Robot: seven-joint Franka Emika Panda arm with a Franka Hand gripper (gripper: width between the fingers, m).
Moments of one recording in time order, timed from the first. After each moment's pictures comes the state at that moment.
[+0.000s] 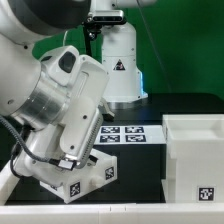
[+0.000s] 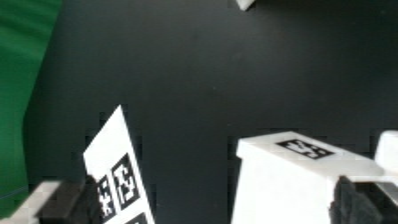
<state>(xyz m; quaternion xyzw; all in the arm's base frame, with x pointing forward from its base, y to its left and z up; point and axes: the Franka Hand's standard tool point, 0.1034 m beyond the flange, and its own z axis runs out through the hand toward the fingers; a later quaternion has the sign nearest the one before) 0.547 -0.061 0.071 0.38 -0.83 -0.41 0.06</state>
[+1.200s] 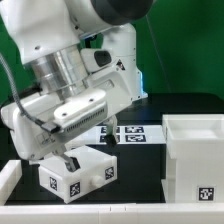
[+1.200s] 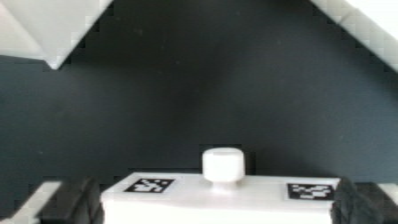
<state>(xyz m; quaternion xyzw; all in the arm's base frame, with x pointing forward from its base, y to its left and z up) 0.580 -0.076 0.061 0.33 -0.93 -0.14 -0.09</state>
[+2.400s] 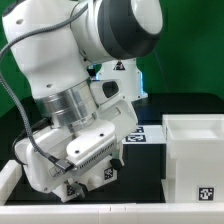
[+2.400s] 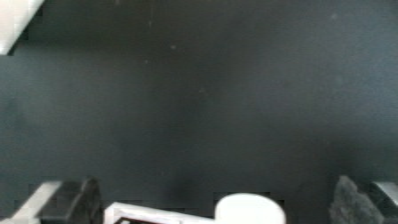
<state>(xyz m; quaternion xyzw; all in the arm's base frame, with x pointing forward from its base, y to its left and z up) 0.574 -0.064 0.013 0.34 -0.93 -0.15 -0.06</state>
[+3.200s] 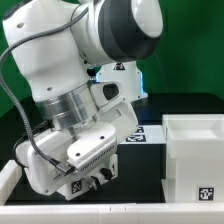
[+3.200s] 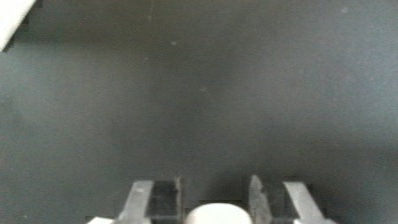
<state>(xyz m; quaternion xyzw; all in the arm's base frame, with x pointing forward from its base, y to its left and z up) 0.574 -0.064 0.012 0.34 -0.93 -0.15 -0.06</state>
